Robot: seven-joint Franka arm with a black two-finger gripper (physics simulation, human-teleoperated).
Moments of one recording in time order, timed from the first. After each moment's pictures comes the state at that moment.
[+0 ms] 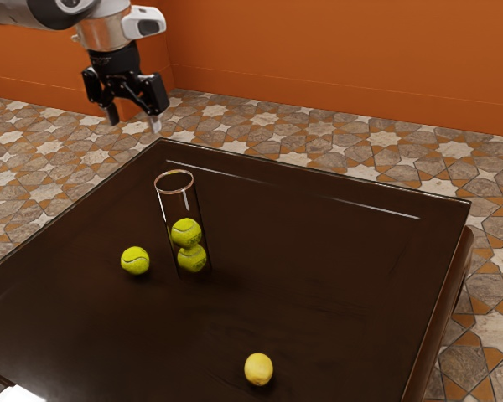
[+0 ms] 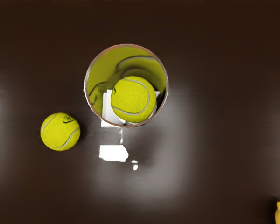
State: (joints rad) arm -0.06 -0.03 0.03 -1.54 0.02 1.56 -0.08
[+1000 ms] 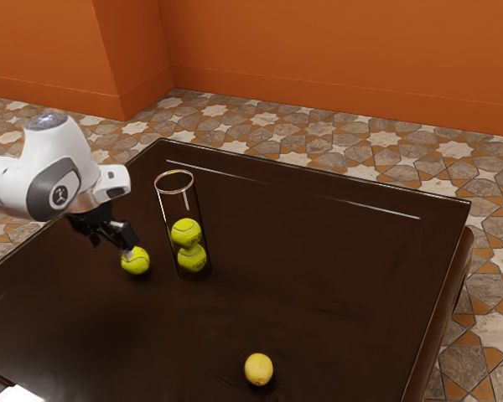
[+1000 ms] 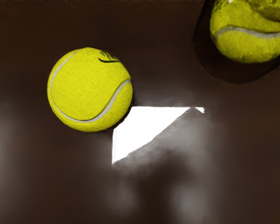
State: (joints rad) arm 0.14 -0.14 0.03 -2.42 0.03 2.43 0.14
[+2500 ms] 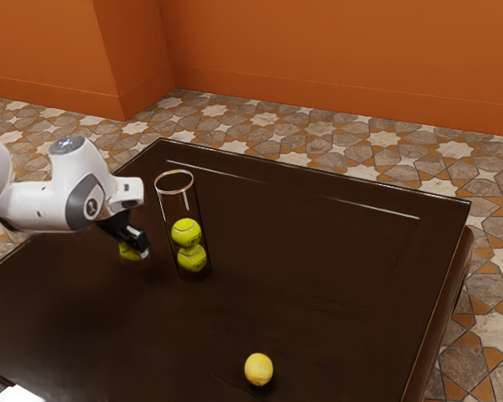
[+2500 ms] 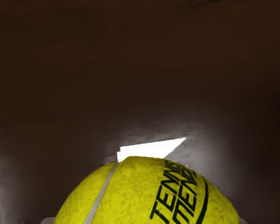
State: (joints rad) arm 0.25 0.23 -0.01 -2.23 -0.08 2.70 0.44
